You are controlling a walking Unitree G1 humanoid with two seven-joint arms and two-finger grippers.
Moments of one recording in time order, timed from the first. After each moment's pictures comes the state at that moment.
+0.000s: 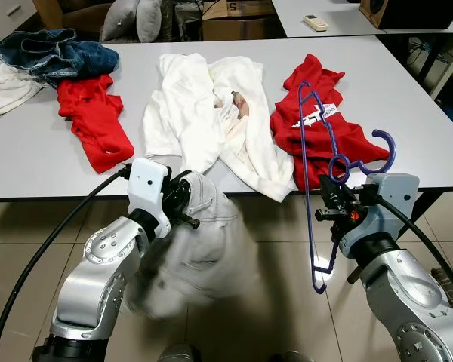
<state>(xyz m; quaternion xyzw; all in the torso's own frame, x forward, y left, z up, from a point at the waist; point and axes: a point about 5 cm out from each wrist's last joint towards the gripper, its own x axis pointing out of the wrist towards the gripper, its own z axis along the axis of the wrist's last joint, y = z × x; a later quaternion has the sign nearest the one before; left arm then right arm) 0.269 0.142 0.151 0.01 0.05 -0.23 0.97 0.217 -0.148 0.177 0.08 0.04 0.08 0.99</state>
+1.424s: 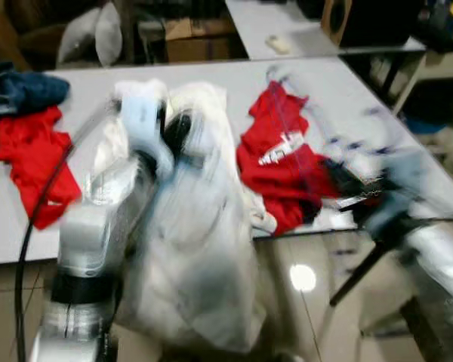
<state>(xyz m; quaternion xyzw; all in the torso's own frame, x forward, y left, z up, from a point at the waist) 0.330 0.135 0.246 0.01 -0.08 -0.24 0.97 0.230 -0.186 0.214 -0.02 0.01 0.20 0.98</state>
